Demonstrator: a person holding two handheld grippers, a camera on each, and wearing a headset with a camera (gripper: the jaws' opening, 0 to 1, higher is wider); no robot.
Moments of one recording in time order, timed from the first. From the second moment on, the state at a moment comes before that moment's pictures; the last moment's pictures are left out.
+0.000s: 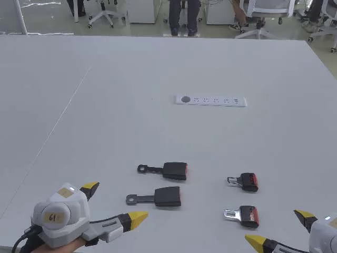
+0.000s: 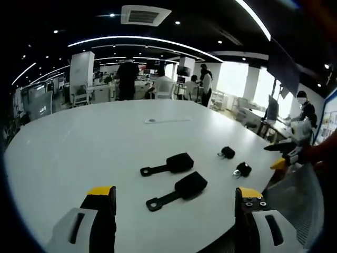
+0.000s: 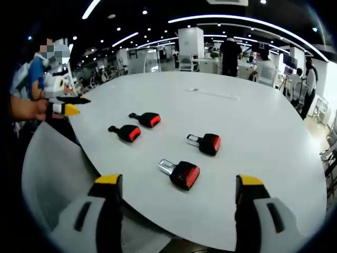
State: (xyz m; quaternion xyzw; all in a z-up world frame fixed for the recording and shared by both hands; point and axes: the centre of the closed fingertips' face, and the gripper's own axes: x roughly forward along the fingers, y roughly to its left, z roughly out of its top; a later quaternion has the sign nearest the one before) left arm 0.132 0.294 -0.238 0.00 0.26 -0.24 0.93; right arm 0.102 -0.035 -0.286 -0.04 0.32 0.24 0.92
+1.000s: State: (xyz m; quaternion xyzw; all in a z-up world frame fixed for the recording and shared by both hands) left arm 0.132 0.295 -0.241 0.00 0.27 -0.24 0.93; right arm 0.100 -0.037 -0.287 -0.05 0.32 0.23 0.92
